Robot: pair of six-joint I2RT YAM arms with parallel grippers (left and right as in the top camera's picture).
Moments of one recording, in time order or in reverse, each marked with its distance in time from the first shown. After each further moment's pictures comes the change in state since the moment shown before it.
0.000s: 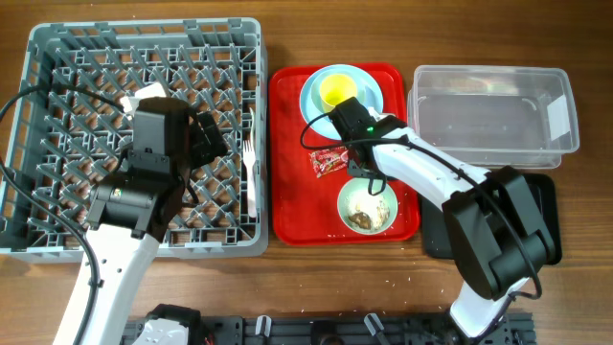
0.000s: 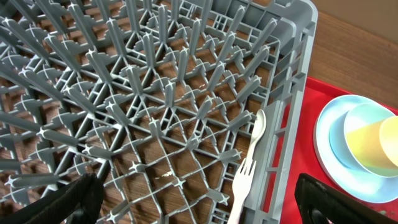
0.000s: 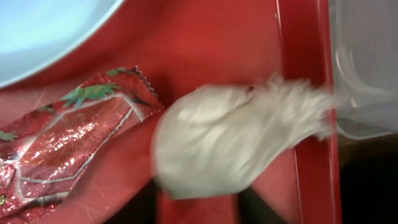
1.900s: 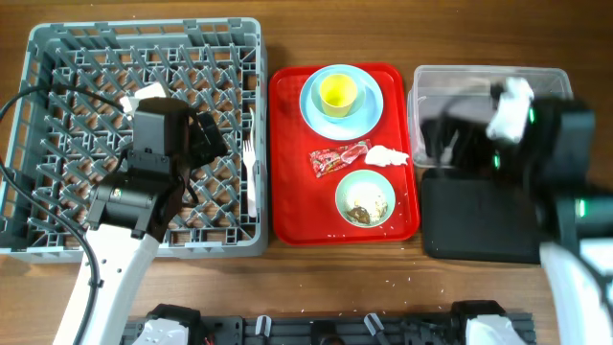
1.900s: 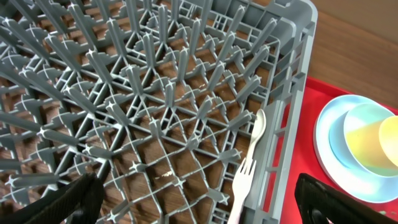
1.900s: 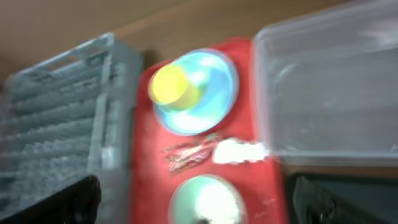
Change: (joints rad) left arm 0.000 -0.001 0.000 0.002 0.000 0.000; right arm -0.492 -0.784 0.040 -0.132 -0.650 -0.298
